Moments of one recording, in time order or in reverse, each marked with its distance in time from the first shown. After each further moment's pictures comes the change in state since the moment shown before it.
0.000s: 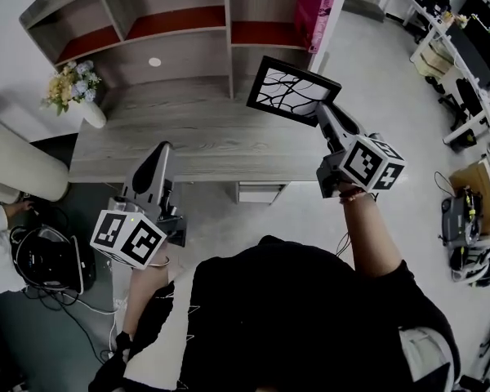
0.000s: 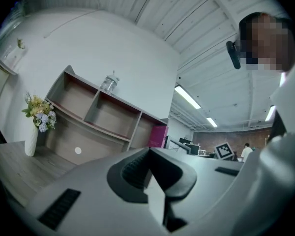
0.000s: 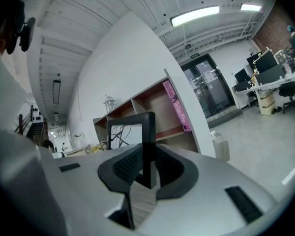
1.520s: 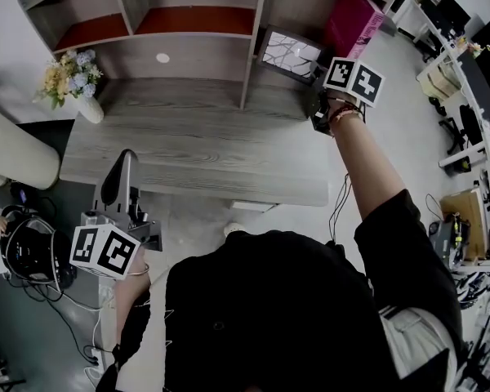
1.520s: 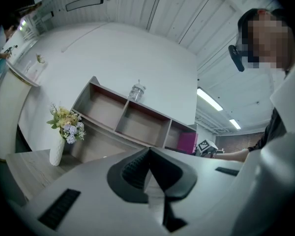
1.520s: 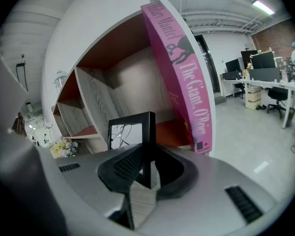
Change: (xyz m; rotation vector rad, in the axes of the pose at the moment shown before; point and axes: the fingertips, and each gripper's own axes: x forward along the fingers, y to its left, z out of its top) left arm -0.012 0.106 0.028 -0.012 -0.077 0.235; right arm 0.217 -0.068 0.014 0.031 0.294 -0.229
